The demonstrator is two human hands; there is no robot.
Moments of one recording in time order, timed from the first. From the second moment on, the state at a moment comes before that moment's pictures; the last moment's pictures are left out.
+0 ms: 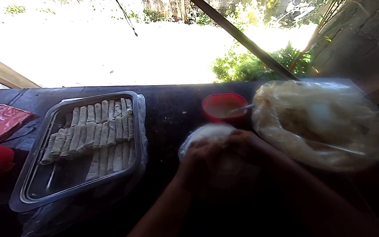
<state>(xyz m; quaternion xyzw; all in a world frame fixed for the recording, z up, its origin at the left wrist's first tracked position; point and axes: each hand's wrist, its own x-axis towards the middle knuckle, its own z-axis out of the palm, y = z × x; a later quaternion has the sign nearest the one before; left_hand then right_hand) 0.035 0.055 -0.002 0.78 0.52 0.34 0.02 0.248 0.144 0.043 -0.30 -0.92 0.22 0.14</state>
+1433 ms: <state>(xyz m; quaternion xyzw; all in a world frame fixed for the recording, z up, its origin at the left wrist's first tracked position) 0.038 0.041 -0.018 0.66 0.58 0.47 0.06 0.200 0.173 0.075 -0.35 -0.83 0.43 0.05</state>
